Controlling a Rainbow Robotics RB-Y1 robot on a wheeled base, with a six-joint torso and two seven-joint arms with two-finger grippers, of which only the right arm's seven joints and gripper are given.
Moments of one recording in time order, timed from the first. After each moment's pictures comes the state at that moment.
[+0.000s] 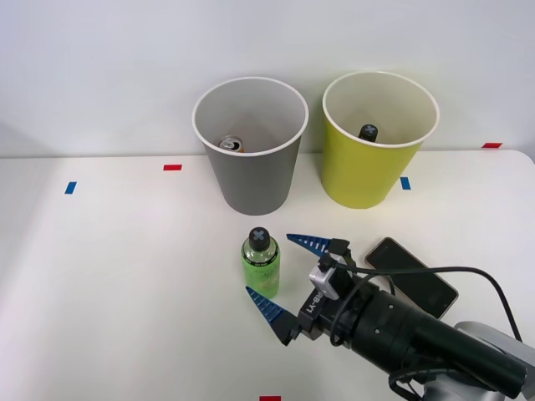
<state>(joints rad) -0.06 -0.76 0.79 -2.03 -0.48 0.04 1.70</state>
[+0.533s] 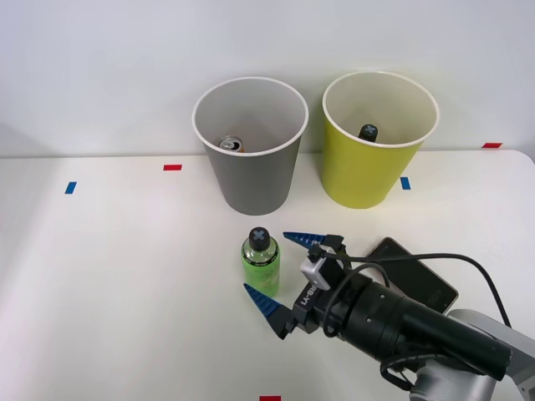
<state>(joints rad) -0.10 -0.74 0.78 -2.03 -0.48 0.13 1.68</state>
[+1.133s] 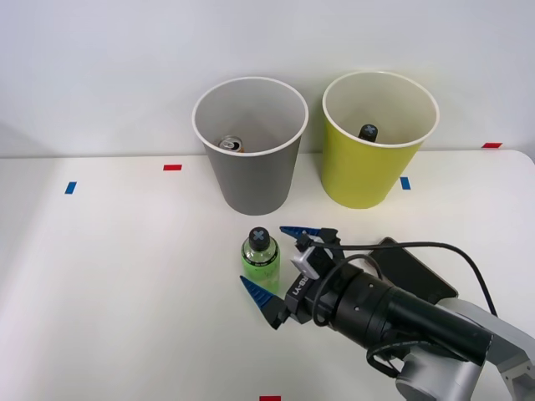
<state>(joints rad) -0.12 -0.68 0.75 -2.01 -0.44 0.22 1.67</state>
